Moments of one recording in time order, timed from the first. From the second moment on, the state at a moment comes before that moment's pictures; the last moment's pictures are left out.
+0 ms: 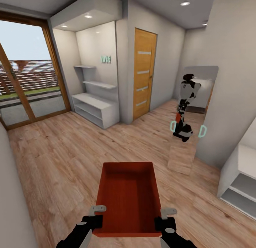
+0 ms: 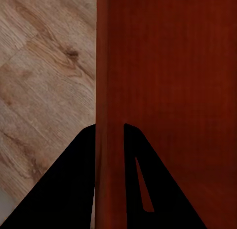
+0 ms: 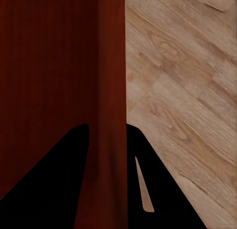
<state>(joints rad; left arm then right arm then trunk) -0.44 -0.10 -0.01 -0.47 0.02 0.16 0.06 -0.52 0.06 0.62 -0.26 -0.50 -0.09 -0.34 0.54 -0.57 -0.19</state>
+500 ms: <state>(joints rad) -0.44 -0.10 -0.01 -0.47 0.02 0.16 0.06 -0.52 0.06 0.62 -0.25 -0.51 -0.09 -0.34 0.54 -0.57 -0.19</state>
